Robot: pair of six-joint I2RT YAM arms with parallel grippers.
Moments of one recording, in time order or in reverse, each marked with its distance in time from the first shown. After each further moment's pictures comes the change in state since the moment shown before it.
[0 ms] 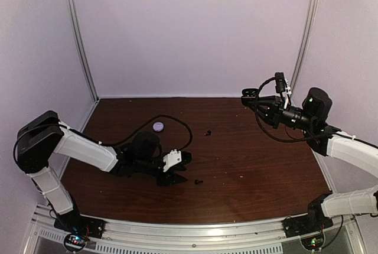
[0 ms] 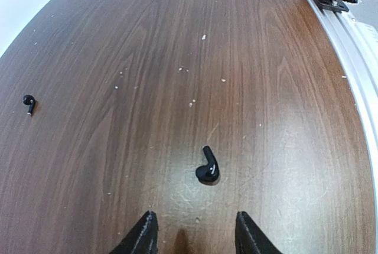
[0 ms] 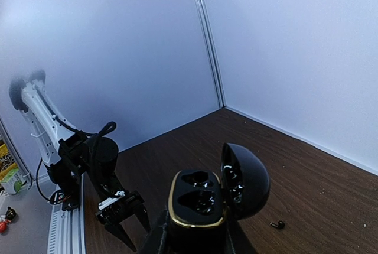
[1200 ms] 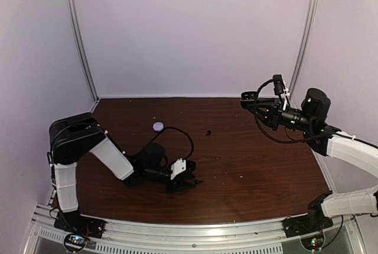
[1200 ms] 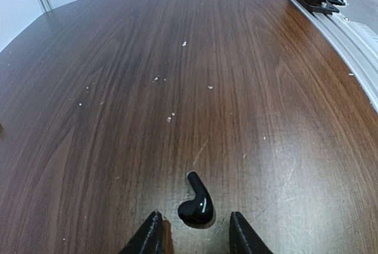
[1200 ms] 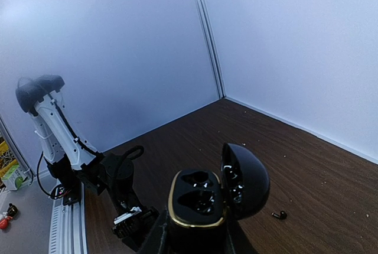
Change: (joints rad) left arm 0.000 0.336 -0.040 0.513 0.137 -0.021; right arm 0.000 0.000 0.000 -0.056 -0.004 -0.020
